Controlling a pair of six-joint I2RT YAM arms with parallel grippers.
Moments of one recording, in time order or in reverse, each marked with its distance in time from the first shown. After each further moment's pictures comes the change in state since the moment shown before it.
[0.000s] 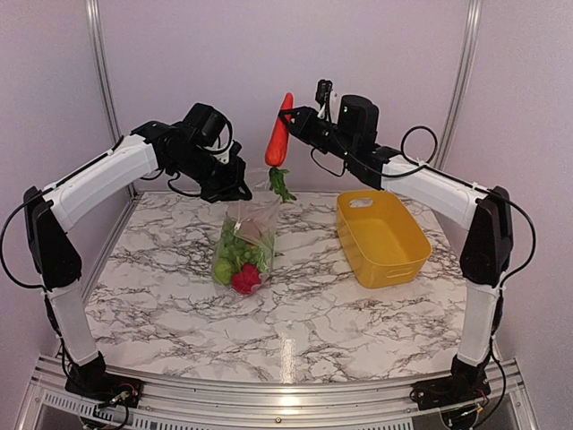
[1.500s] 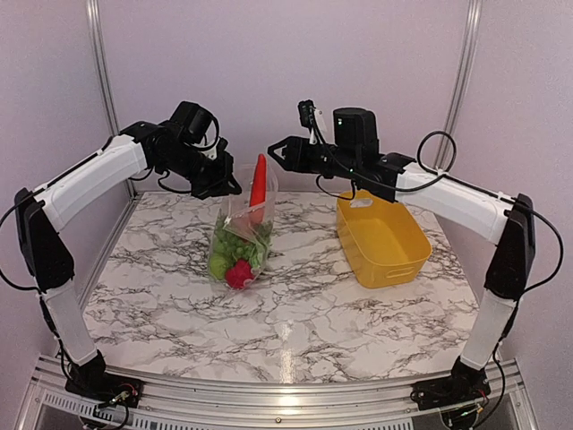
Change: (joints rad) left arm 0.058 -0.049 -0.057 0.039 0.010 -0.038; right arm 0.094 -0.177 -0.201 -0.234 -0.009 -0.246
